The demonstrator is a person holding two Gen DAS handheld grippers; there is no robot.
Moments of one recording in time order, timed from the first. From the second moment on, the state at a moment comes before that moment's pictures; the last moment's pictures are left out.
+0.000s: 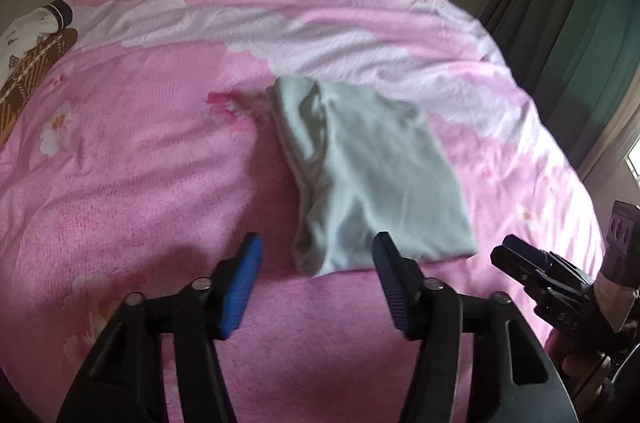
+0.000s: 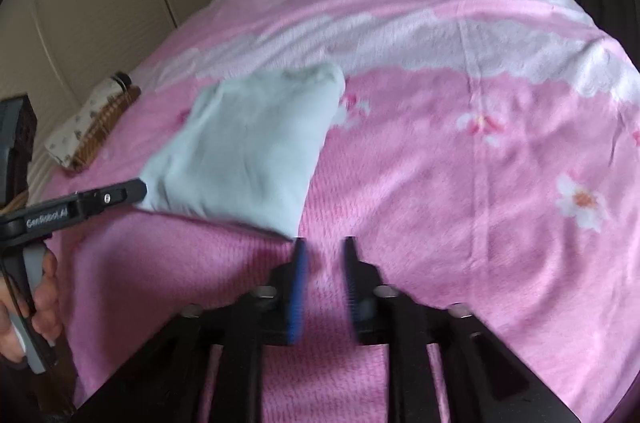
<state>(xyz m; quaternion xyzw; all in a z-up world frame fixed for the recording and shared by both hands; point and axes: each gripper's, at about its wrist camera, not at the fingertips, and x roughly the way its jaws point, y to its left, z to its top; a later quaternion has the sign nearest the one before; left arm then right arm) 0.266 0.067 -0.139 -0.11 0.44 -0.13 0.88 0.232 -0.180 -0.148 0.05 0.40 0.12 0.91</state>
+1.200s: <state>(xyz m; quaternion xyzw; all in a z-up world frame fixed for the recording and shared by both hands) 0.313 0.039 -0.191 -0.19 0.46 -0.14 0.86 0.431 -0.151 -0.212 0.25 0.51 0.31 0.77</state>
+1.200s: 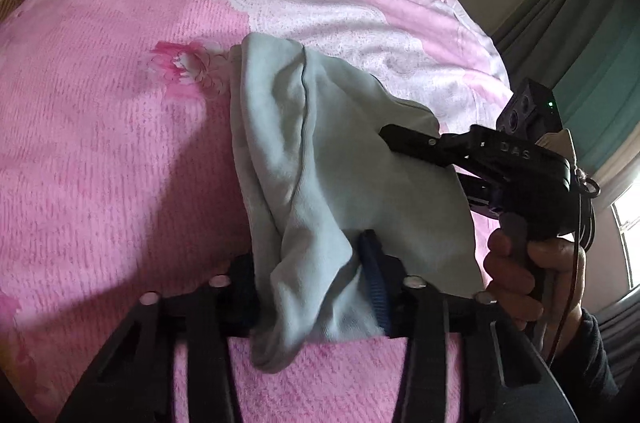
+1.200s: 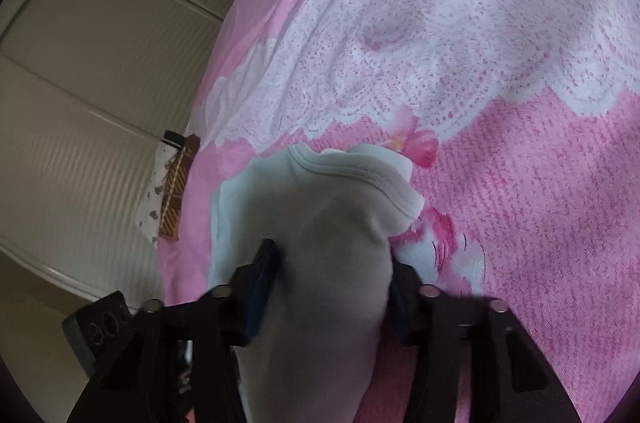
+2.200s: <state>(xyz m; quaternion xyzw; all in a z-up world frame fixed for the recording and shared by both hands) 0.260 0.183 -0.044 -0.21 0.36 -0.15 0.90 0.385 -0.048 -0.052 0.24 0.43 0.32 0.81</state>
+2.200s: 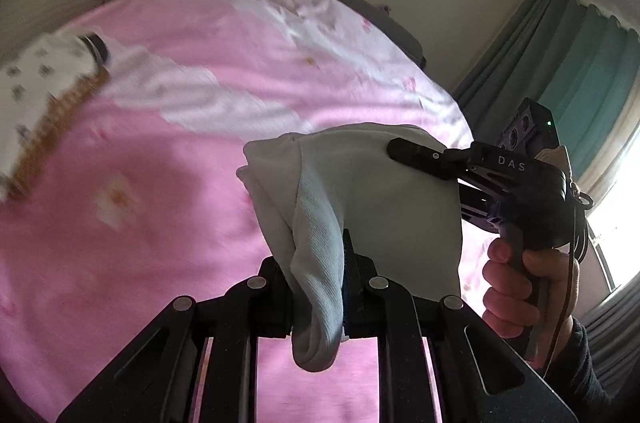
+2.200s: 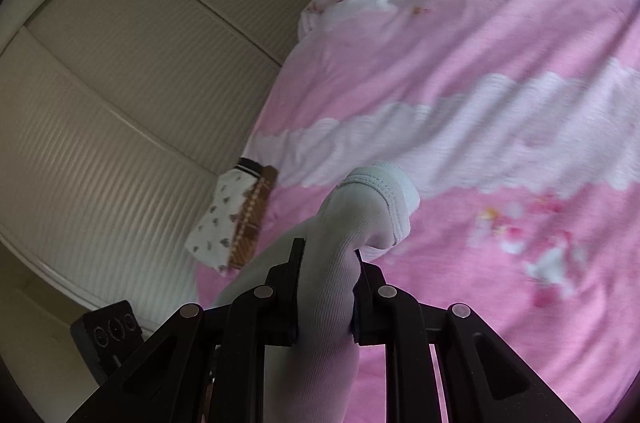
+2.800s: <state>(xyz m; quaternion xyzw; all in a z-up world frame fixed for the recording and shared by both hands) 0.350 0.509 0.013 -0.18 0.33 -0.03 0.93 0.519 0.300 0.004 0.25 0.38 0.44 0.77</state>
